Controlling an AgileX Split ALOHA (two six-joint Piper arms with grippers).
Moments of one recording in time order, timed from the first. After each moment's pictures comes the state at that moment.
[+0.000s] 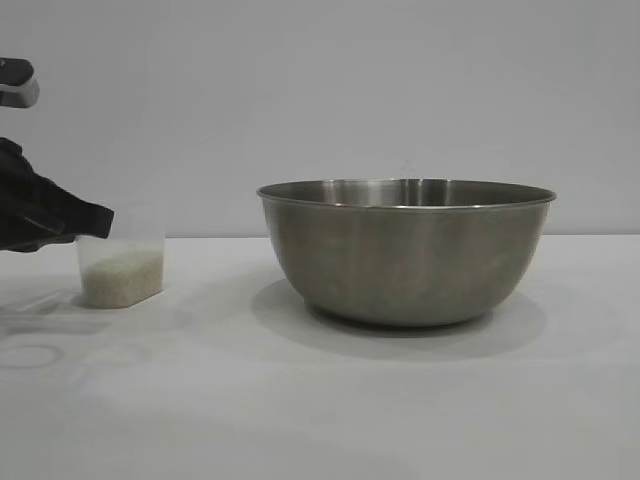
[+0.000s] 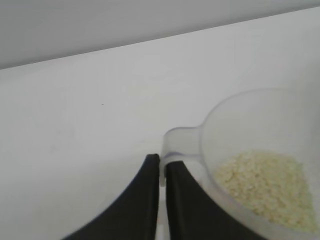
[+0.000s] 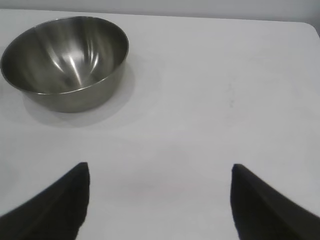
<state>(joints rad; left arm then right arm) -0.30 2.07 -0.55 -0.17 -1.14 0.12 0.23 -0.02 -0.49 -0.01 1.14 0.02</state>
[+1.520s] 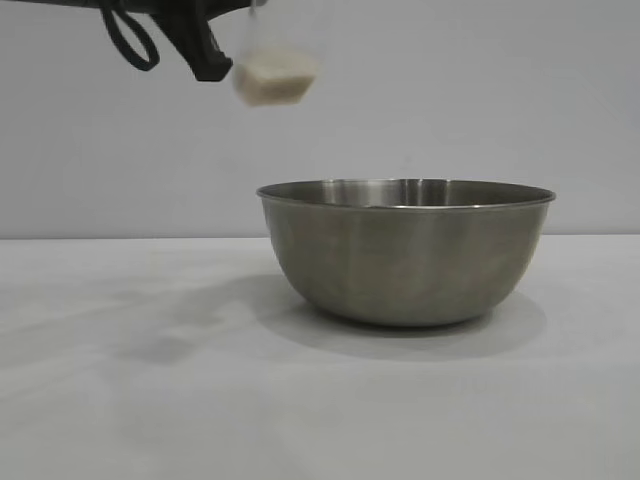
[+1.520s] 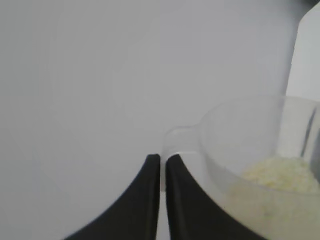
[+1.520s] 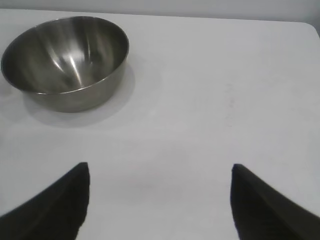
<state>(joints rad) -0.36 1.83 -0.84 0.54 -1.13 0.86 0.23 -0.02 -0.49 -0.01 1.14 0.02</state>
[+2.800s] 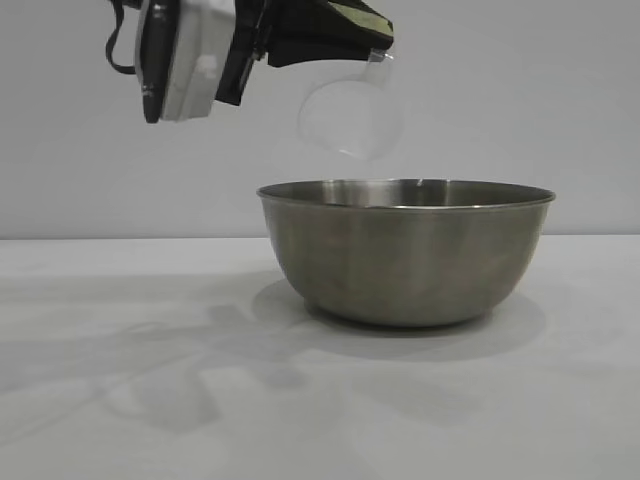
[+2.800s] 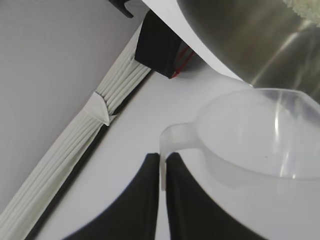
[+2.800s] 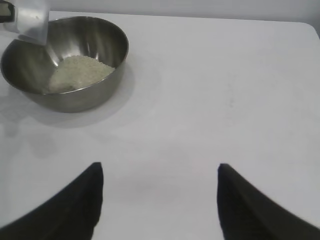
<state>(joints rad) -0.44 1.83 -0.95 1.14 -0.92 1.79 0.23 -0.02 -0.49 -0.01 1.14 0.02</state>
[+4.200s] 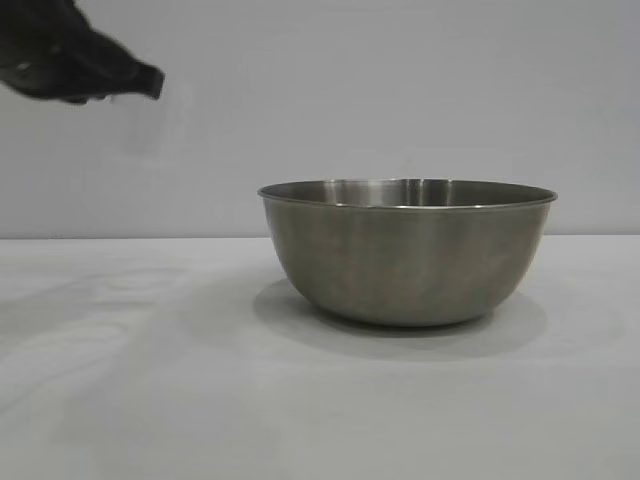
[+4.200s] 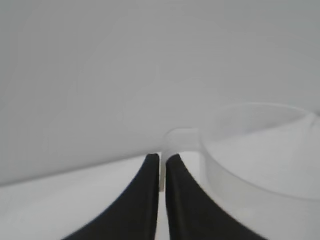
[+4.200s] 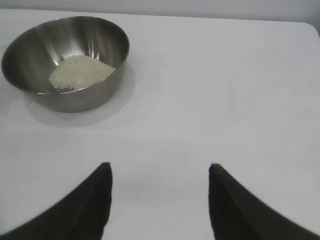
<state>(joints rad) -0.44 1.83 -0.62 -0.54 -1.07 0.39 0.23 -0.02 -0.49 -0.01 1.14 0.02</state>
